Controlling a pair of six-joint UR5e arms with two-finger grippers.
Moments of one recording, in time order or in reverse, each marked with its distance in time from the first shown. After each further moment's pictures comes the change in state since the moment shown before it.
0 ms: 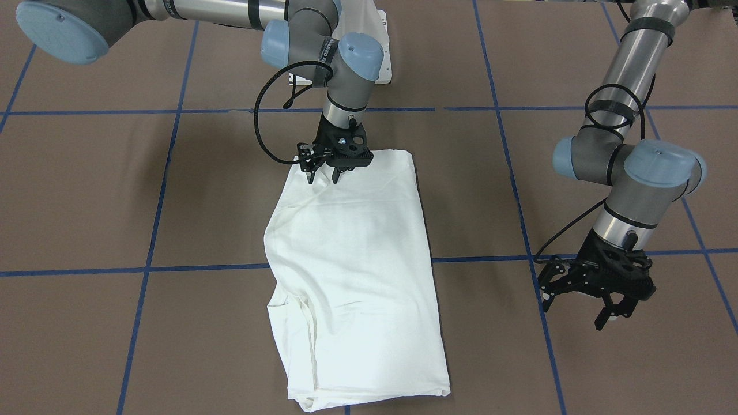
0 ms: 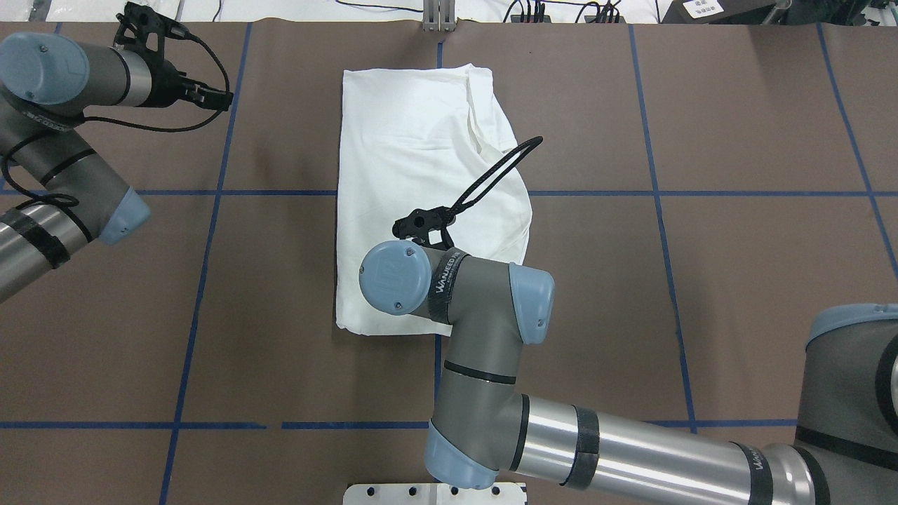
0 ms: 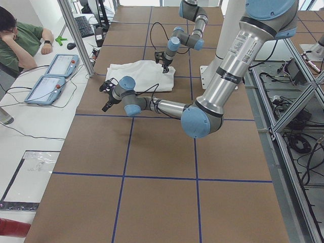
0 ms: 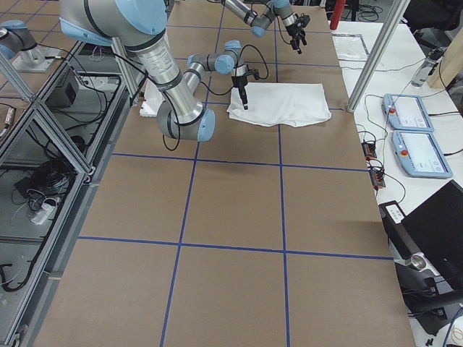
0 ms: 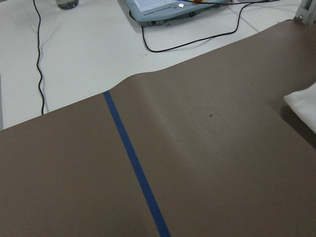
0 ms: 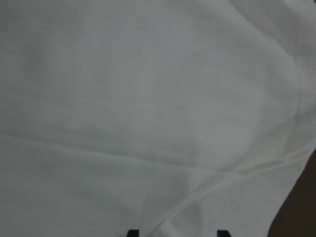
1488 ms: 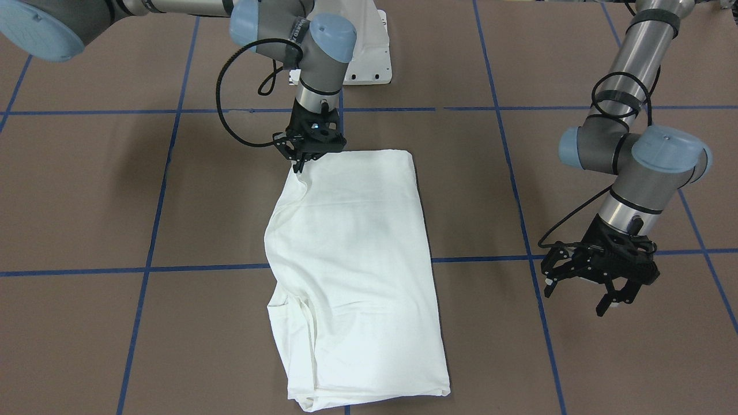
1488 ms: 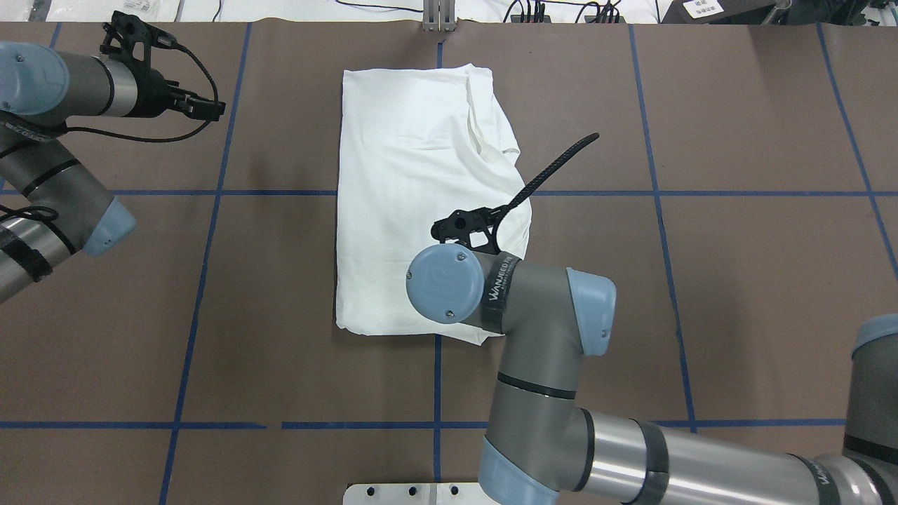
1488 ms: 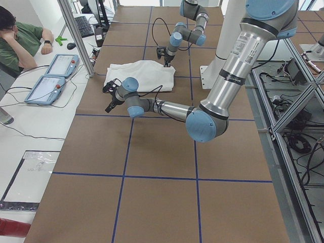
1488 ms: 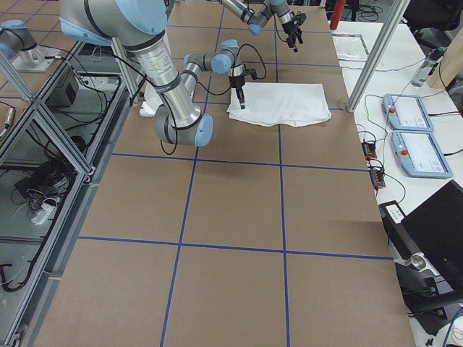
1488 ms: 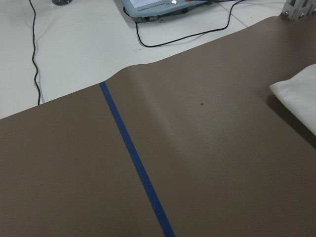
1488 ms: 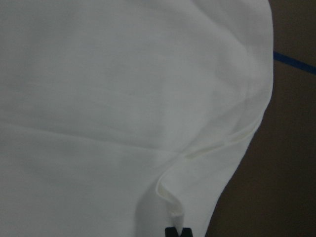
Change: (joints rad) left arm 0.000 0.058 -0.070 0.001 -0.026 -0.001; right arm 0.005 -0.154 0.246 -0.119 -0.003 0.015
